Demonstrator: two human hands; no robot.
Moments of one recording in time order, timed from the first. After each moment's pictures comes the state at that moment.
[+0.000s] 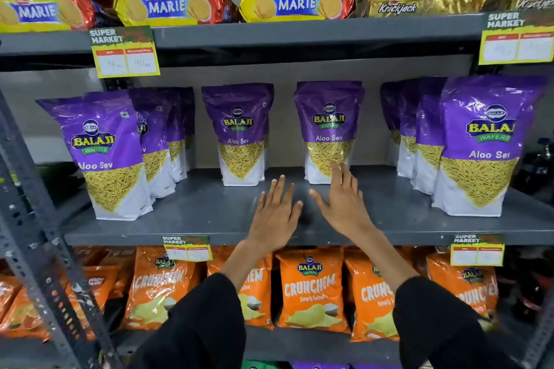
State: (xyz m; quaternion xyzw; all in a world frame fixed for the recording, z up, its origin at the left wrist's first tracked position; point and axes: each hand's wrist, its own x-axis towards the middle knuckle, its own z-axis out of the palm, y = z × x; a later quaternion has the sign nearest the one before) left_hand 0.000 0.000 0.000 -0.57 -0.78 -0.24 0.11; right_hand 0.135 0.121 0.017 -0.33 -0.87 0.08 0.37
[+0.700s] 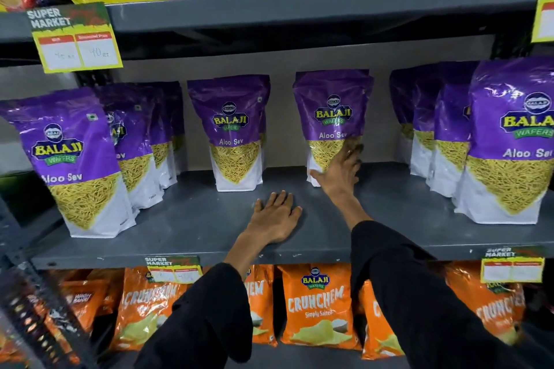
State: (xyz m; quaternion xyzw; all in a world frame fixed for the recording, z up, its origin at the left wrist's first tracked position) left_hand -0.052 0.060 -0.003 -0.55 -0.83 -0.09 -0.04; right_hand 0.039 0.217 0.036 -0.48 -0.75 0.20 0.40
